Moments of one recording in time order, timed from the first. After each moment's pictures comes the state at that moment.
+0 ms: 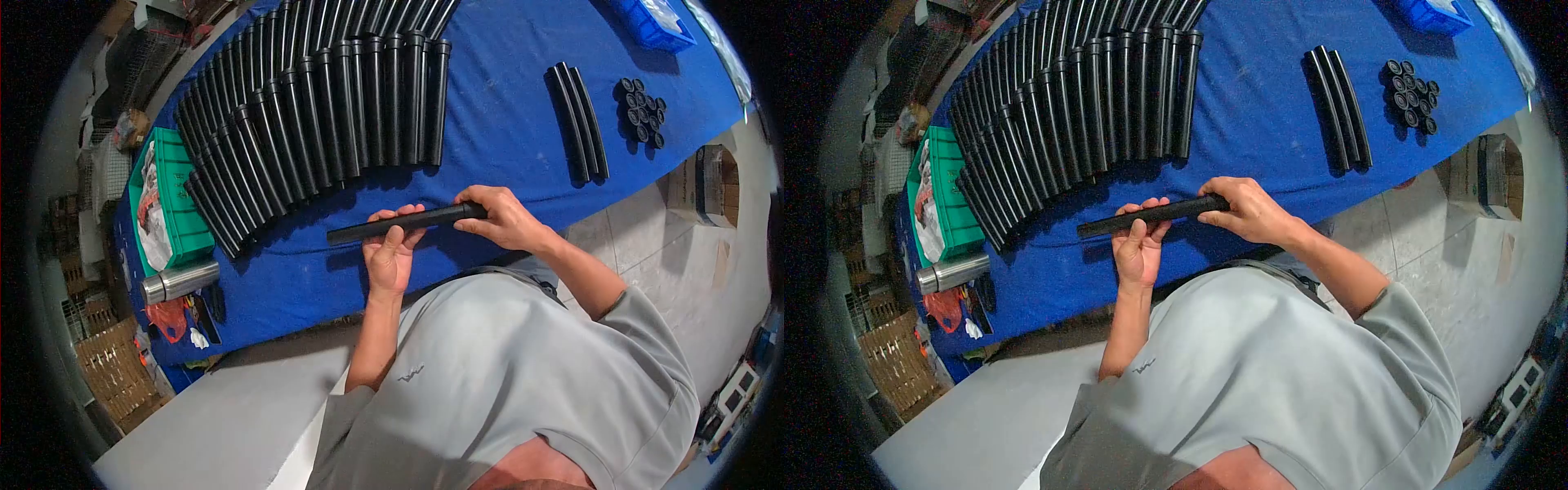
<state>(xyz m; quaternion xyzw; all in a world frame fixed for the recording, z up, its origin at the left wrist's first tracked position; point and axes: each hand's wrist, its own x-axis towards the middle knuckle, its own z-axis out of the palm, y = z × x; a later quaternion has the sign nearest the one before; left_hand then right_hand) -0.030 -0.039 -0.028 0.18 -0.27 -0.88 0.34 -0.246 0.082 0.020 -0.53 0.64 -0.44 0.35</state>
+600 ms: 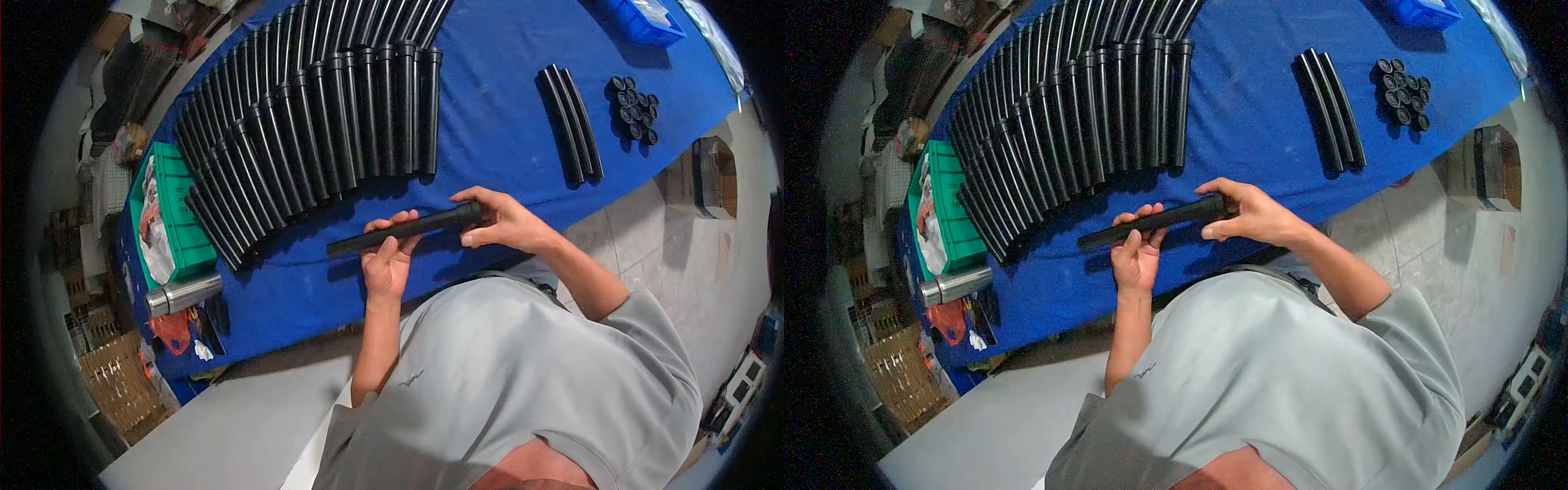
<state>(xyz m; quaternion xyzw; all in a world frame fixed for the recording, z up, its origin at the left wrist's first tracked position) -0.028 -0.043 -0.031 0.16 -0.23 -0.90 0.33 -0.252 0.096 0.019 -0.30 0.52 -0.53 0.60</state>
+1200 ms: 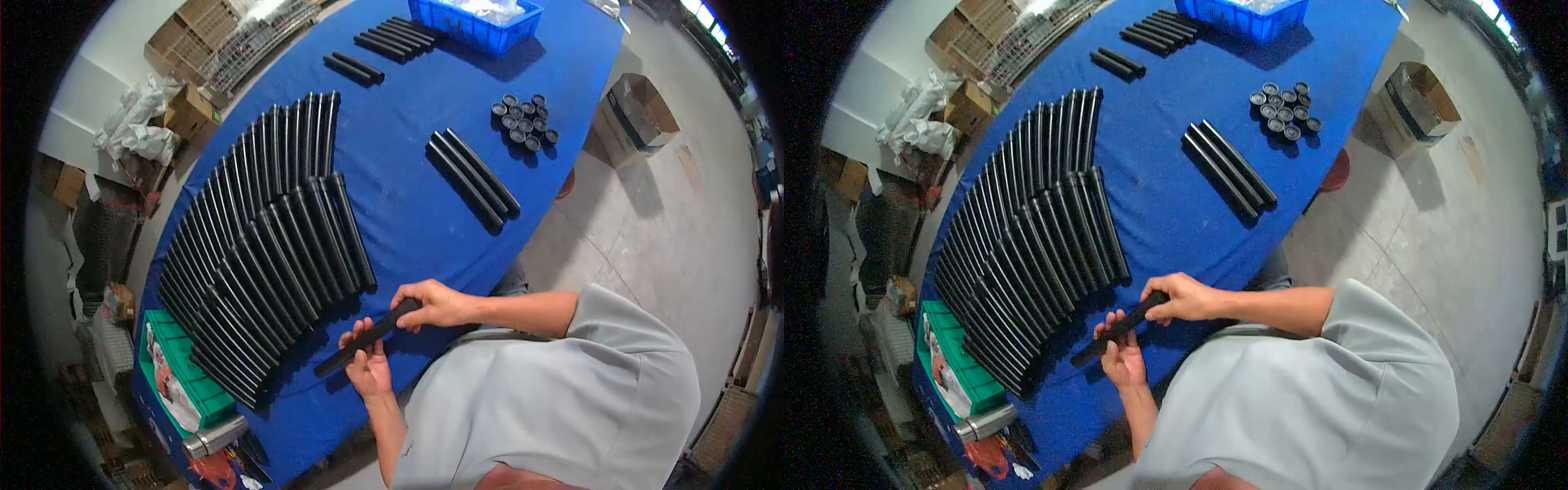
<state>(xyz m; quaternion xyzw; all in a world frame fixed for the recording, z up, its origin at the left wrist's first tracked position) -0.027 -0.044 -0.026 0.15 -0.24 -0.90 0.33 -0.229 0.084 0.015 -0.30 0.52 -0.59 0.54</state>
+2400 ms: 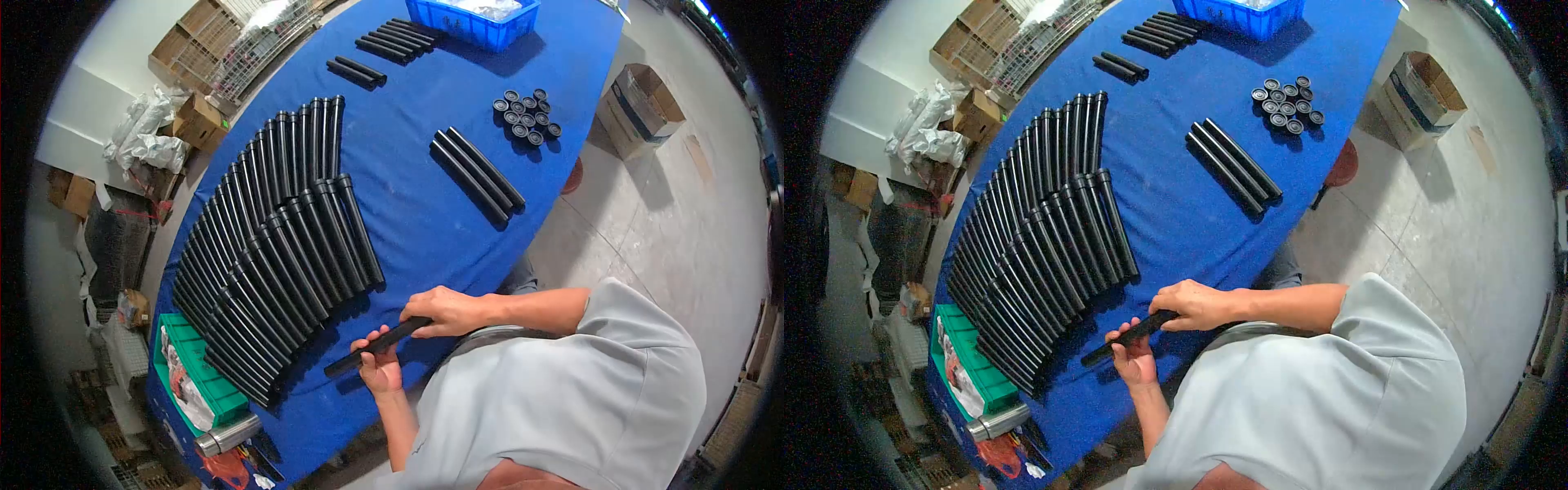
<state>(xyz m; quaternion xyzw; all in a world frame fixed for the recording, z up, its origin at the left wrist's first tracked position) -0.012 -0.046 -0.048 0.14 -0.25 -0.91 0.31 -0.226 0.095 0.019 -0.60 0.59 -0.47 0.27</state>
